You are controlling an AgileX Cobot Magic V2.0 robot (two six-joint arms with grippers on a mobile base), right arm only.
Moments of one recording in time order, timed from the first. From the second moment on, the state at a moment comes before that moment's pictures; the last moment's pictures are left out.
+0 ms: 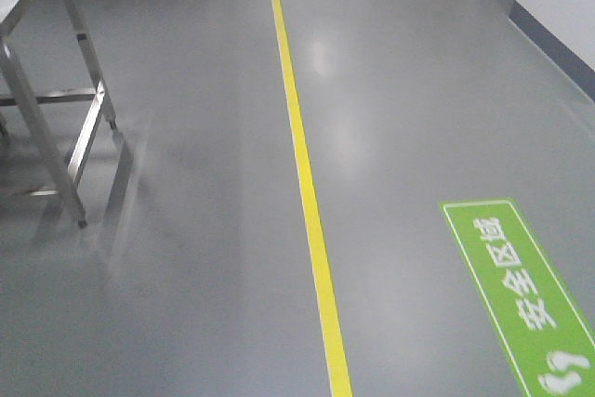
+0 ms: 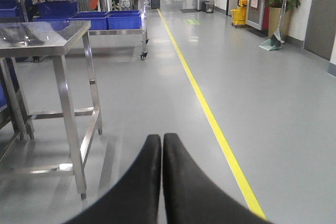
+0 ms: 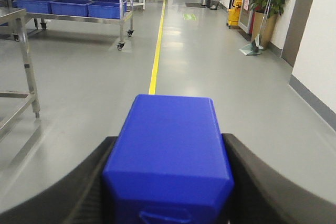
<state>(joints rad) 0.00 0.15 -0.30 0.19 0.37 -0.27</state>
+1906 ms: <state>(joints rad) 0.00 0.15 -0.30 0.19 0.37 -0.27</state>
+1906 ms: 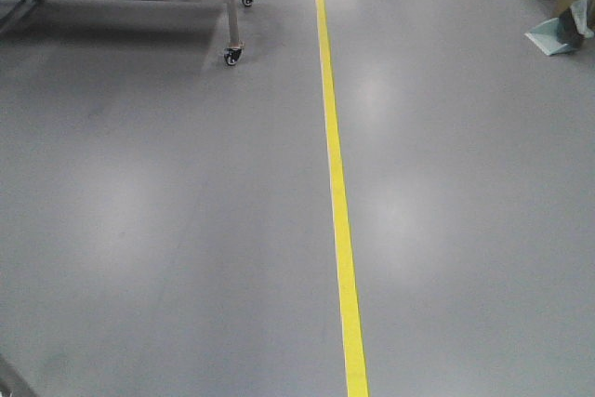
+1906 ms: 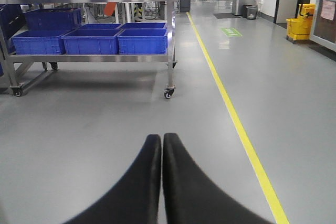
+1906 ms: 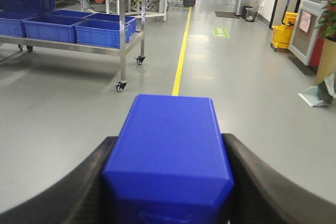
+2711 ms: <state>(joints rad) 0.00 0.15 -0.30 0.19 0.37 -0.27</state>
